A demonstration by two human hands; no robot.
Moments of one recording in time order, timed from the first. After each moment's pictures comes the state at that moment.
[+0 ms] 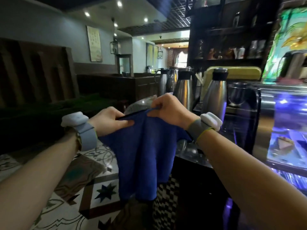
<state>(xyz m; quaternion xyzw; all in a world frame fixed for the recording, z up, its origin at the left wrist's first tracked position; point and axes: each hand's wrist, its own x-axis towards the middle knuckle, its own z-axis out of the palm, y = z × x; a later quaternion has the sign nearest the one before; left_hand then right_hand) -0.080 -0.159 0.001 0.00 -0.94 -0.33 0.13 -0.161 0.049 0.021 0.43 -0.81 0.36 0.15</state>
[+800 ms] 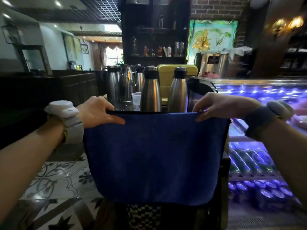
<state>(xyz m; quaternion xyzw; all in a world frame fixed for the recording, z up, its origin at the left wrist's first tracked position) -0.203 -0.225 0.035 -0.24 -0.94 -0.21 0.13 -0.124 0.134 0.065 0.16 -0.96 0.22 0.03</state>
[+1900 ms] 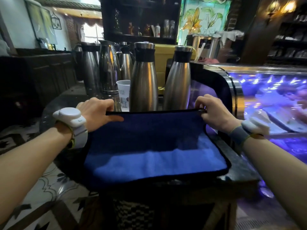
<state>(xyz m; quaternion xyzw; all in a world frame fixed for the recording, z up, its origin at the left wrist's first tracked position) -0.378 -0.185 -0.041 -0.26 -0.93 -0.14 0.21 -0.278 0.175 -0.033 0.05 -0.95 0.11 0.30</state>
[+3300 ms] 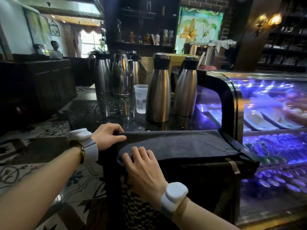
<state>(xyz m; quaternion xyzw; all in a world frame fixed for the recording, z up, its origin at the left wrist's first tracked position) -0.331 -0.261 -0.081 -0.27 -0.92 -0.28 0.04 -0.196 -0.125 -0.142 0.14 -0.94 -0.08 0.30</state>
